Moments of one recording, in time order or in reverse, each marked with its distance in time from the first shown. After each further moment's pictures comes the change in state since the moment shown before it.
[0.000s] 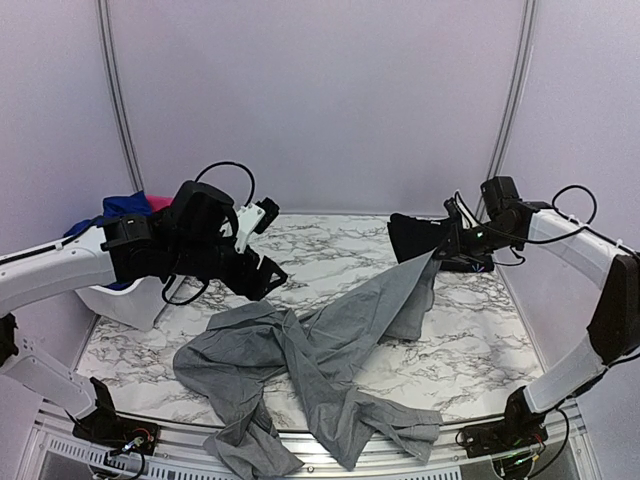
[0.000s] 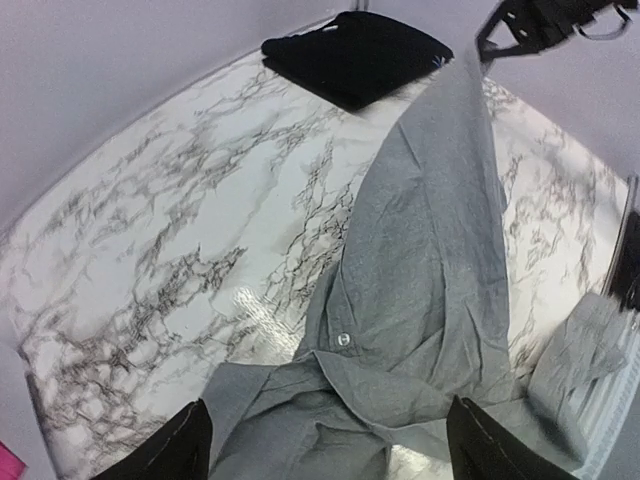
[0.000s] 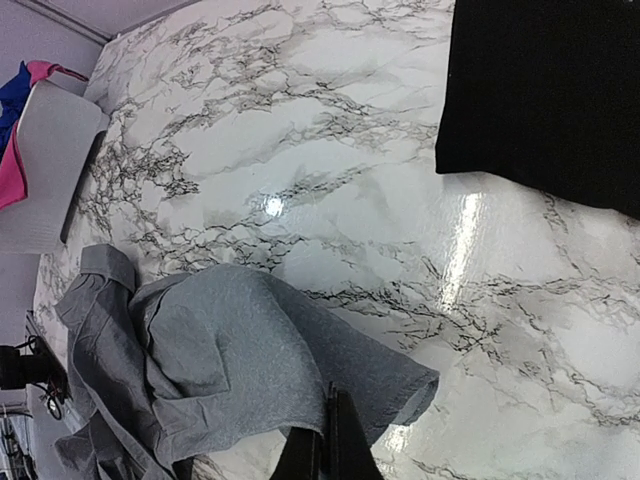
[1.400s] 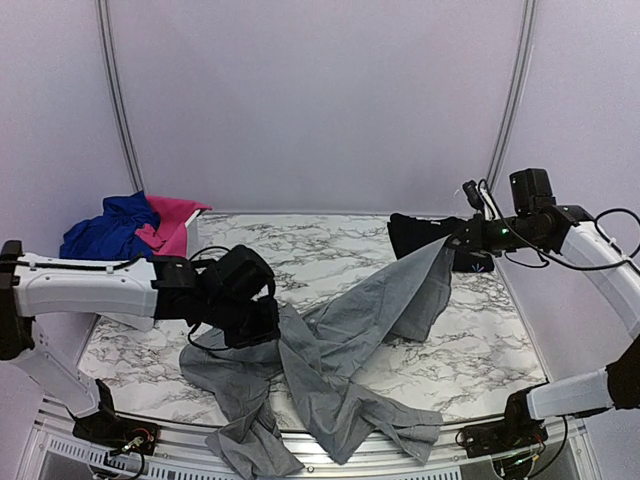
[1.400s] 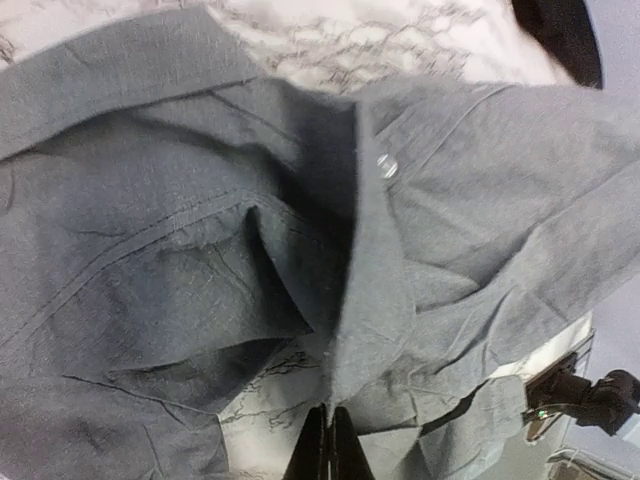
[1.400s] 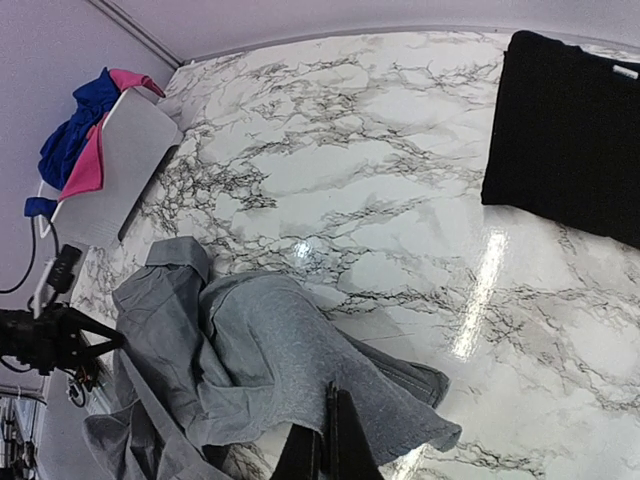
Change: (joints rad) left arm -0.095 0.183 -0.144 0.005 0.034 -1.064; right arm 0.000 -0.259 -0.036 -0.046 -0.085 0.005
